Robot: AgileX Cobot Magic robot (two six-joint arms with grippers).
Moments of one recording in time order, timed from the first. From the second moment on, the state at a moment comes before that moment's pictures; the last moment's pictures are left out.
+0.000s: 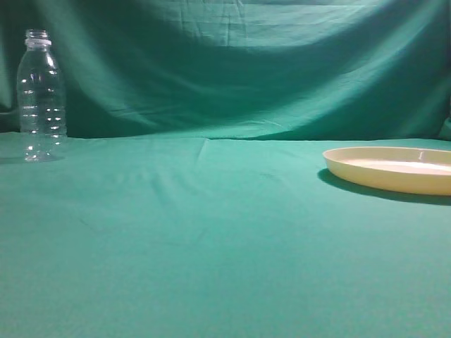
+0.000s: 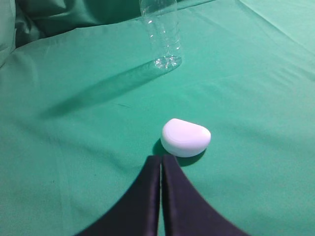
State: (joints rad) left arm 0.00 -0.02 0.02 -0.05 0.35 0.33; right arm 0.07 0.24 -0.73 0.04 0.95 -0.08
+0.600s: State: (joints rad) left arm 0.00 -0.02 0.02 -0.05 0.35 0.33; right arm 0.07 -0.01 -0.07 0.02 0.46 -0.08
